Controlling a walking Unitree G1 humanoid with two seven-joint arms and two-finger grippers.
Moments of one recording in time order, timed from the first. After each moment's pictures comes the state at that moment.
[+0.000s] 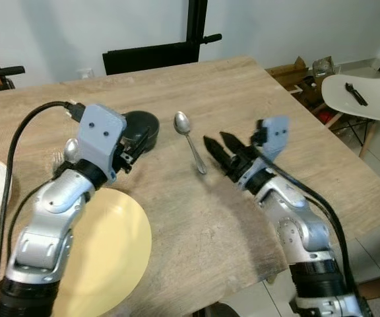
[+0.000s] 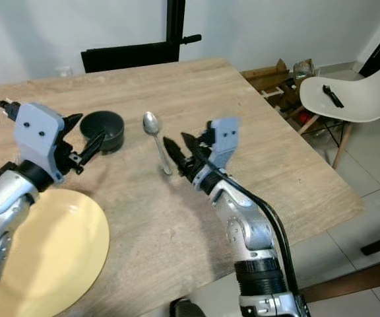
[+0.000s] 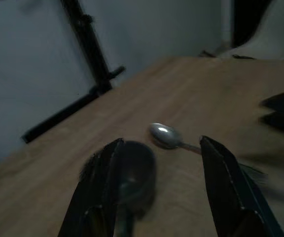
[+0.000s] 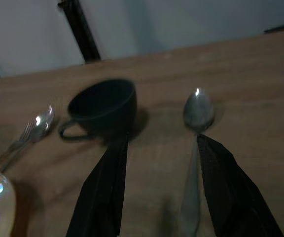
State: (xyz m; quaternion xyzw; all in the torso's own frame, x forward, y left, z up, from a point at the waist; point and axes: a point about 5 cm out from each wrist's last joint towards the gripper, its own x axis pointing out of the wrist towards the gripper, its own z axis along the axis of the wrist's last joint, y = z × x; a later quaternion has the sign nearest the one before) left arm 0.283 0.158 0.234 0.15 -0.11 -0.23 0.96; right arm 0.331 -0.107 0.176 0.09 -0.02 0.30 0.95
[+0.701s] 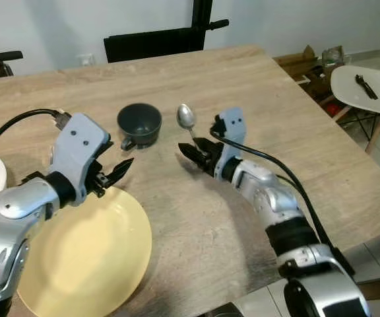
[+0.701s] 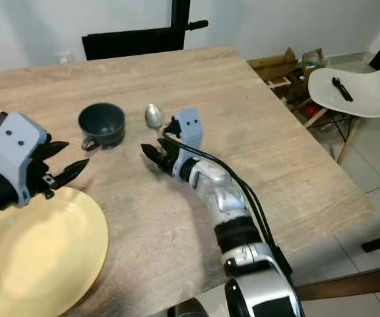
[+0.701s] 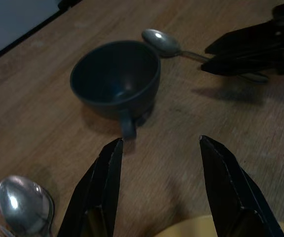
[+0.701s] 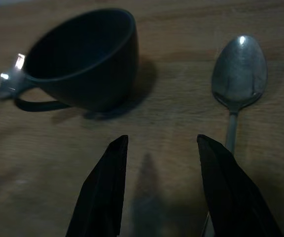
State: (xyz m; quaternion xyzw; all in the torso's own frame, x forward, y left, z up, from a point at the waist) left arm 0.261 0.190 0.227 0.19 0.02 -0.24 0.95; right arm 0.371 -0.077 0.169 0.04 0.05 0.33 0.94
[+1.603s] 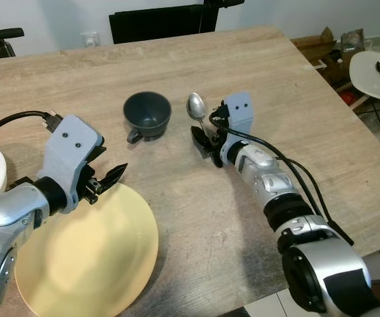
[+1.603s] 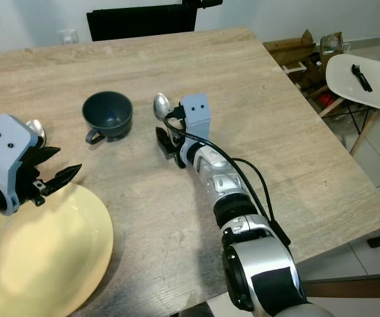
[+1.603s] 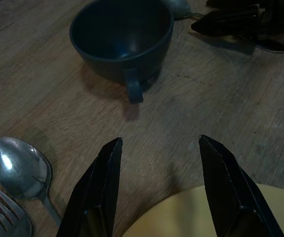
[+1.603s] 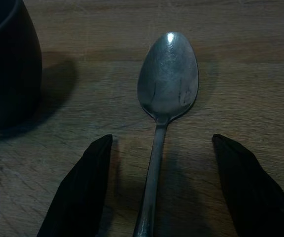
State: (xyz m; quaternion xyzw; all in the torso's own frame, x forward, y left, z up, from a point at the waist) left arm 0.249 0.195 0.231 0.19 0.05 -0.24 0.95; right arm 0.397 -0.092 0.178 0.00 0.03 0.24 0.97
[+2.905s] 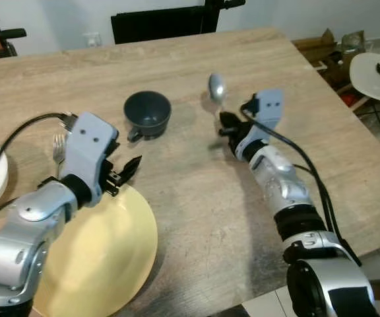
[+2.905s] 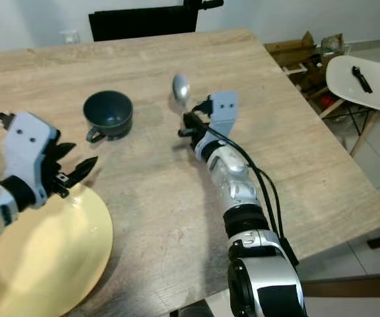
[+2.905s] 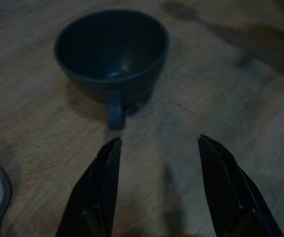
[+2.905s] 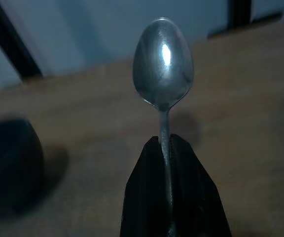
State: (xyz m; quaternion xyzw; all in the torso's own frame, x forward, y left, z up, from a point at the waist) left arm 0.269 0.165 0.217 0.12 0.03 -0.21 0.97; right arm 0.375 -0.124 0.210 0.12 -0.10 0.17 0.97
